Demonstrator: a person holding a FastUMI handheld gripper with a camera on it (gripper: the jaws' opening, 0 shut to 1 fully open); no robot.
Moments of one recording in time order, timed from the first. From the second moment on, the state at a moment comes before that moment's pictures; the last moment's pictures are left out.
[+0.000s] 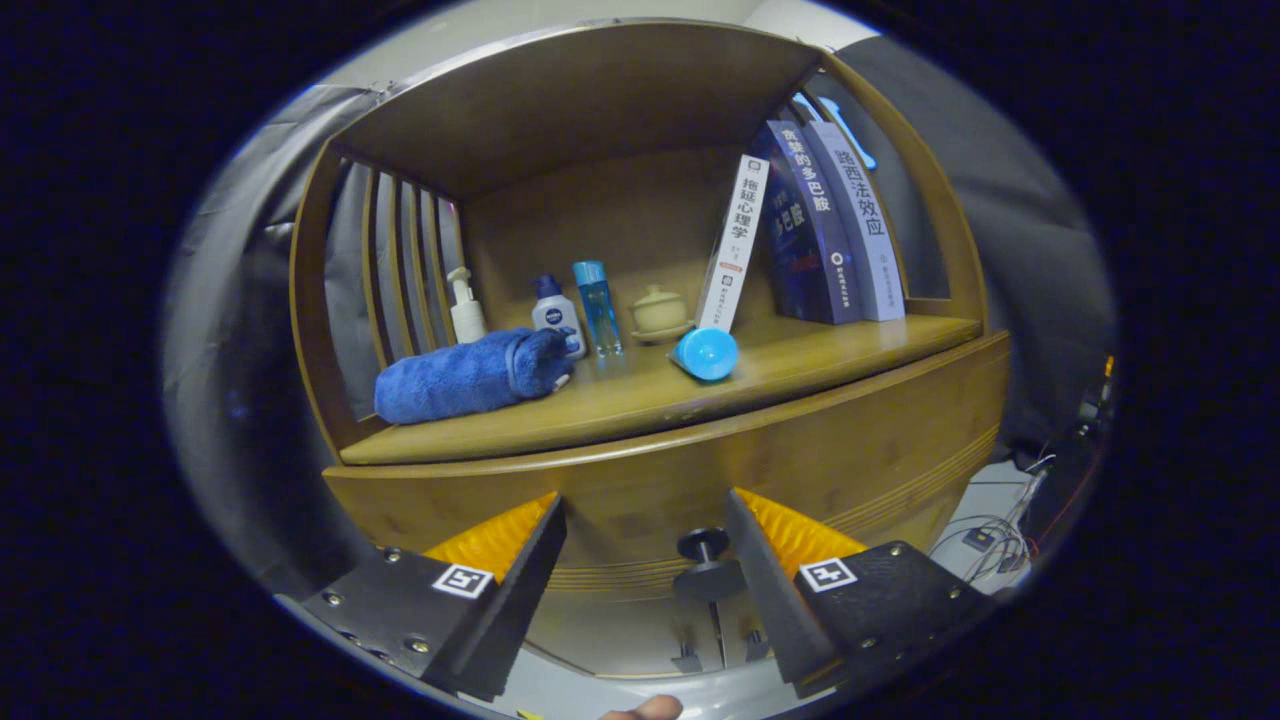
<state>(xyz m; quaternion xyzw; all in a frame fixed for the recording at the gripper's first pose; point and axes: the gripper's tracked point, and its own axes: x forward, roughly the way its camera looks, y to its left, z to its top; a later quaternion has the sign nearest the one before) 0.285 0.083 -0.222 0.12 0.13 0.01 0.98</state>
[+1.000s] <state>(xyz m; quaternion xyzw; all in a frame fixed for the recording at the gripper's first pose) 0.268 0.055 -0.140 0.13 0.05 -0.05 0.99</state>
